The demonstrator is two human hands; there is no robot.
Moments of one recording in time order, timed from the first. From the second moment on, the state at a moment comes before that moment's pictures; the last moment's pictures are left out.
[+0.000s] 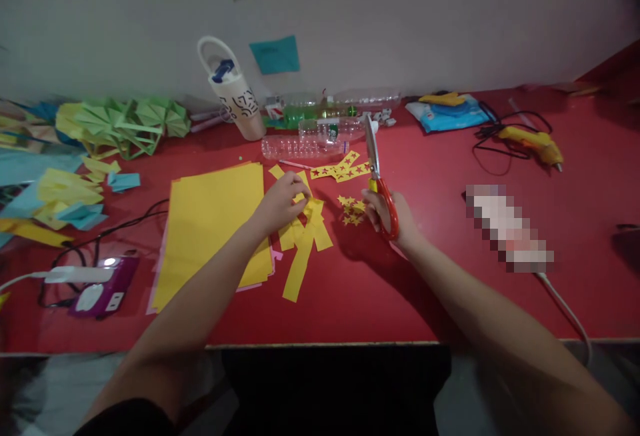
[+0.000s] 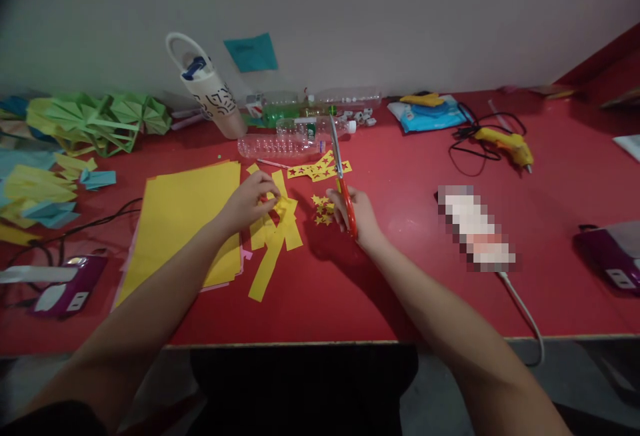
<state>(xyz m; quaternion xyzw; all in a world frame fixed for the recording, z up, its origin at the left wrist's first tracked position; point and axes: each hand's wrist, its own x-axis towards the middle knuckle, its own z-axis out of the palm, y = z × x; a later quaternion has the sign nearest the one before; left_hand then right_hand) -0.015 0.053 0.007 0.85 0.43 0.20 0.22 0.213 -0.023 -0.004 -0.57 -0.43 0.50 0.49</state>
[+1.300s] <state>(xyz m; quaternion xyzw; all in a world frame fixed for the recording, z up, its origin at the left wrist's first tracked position) -0.027 0.052 -0.006 0.87 0.40 0.06 0.29 0.213 -0.023 -0.008 -0.60 -0.47 0.47 0.46</state>
